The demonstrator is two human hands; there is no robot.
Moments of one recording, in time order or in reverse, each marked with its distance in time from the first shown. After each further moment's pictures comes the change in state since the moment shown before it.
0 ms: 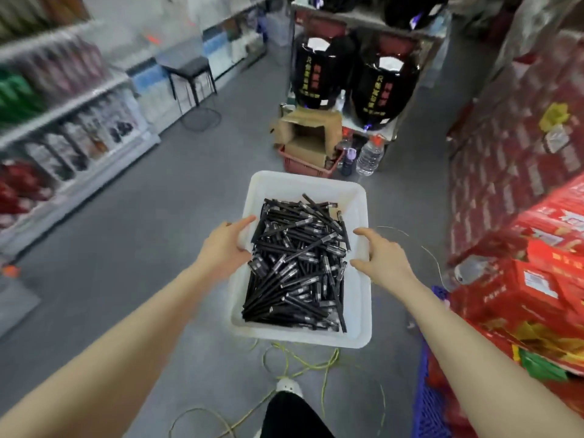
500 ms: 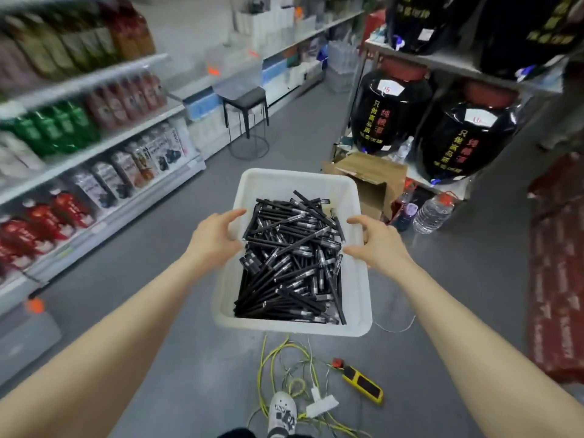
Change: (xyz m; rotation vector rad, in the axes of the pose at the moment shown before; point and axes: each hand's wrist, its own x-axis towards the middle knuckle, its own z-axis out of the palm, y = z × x) left_hand 0.286 -0.115 -0.152 0.009 0.203 -0.142; right_hand 0.370 -0.178 -0.008 0.071 -0.052 -0.293
